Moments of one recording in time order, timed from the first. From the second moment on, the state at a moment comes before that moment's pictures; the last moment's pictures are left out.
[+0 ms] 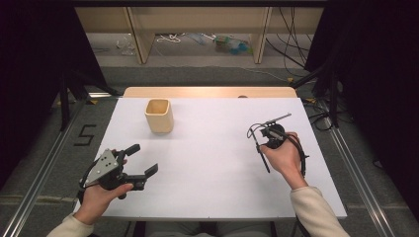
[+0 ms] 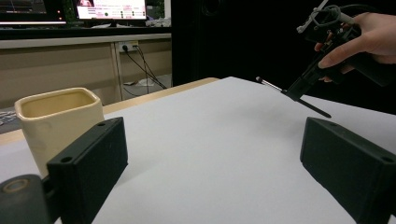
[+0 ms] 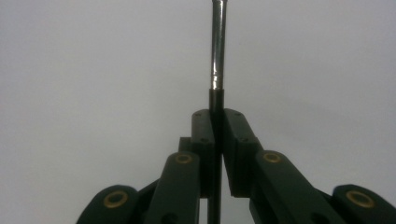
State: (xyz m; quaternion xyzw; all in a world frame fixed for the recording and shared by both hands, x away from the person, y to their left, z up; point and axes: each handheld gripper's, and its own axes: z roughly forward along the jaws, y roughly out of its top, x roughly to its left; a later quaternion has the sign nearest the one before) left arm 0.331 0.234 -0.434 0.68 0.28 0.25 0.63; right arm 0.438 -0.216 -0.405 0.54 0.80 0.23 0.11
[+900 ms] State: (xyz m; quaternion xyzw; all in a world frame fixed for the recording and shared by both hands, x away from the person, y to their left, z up) left arm 0.332 0.234 -0.433 0.68 0.28 0.25 0.63; right arm 0.435 -0.216 -0.396 0.49 0.80 0.32 0.16
